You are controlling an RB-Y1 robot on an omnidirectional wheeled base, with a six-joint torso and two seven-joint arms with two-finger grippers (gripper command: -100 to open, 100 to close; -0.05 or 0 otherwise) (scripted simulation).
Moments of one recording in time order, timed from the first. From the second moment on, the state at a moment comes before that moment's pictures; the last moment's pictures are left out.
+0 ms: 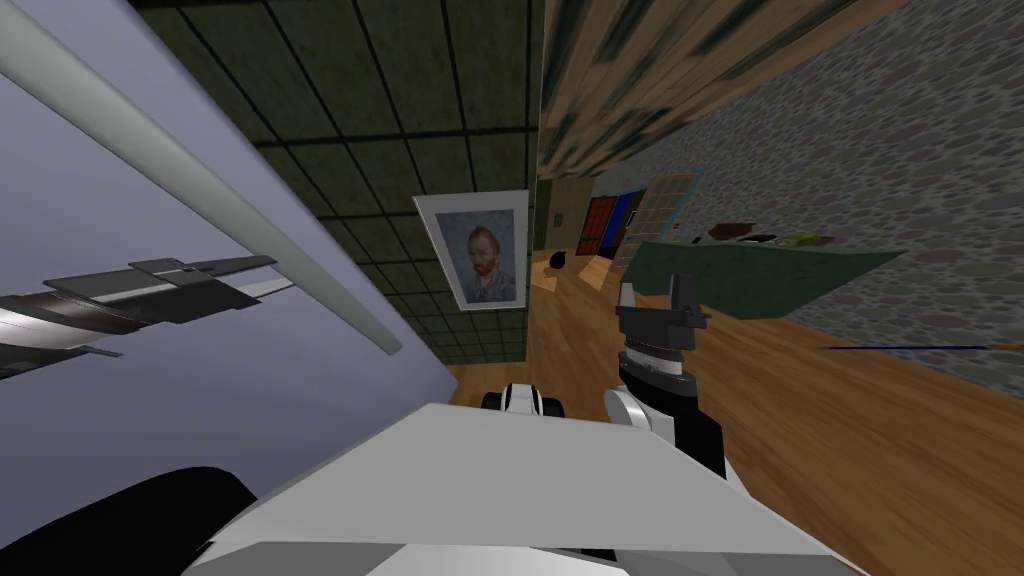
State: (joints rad) left arm 0.96 1.04 1.23 -1.65 -0.35 -0.90 1.21; right arm 0.51 -0.03 0.05 -2.39 -0.09 -0.59 0.00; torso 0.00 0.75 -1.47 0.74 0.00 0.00
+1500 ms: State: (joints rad) left arm 0.88 1.04 1.20 -1.74 -0.27 -1.21 1.24; right arm 0.51 -0.03 0.05 -2.39 -0.09 -0.59 0.00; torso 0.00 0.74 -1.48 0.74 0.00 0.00
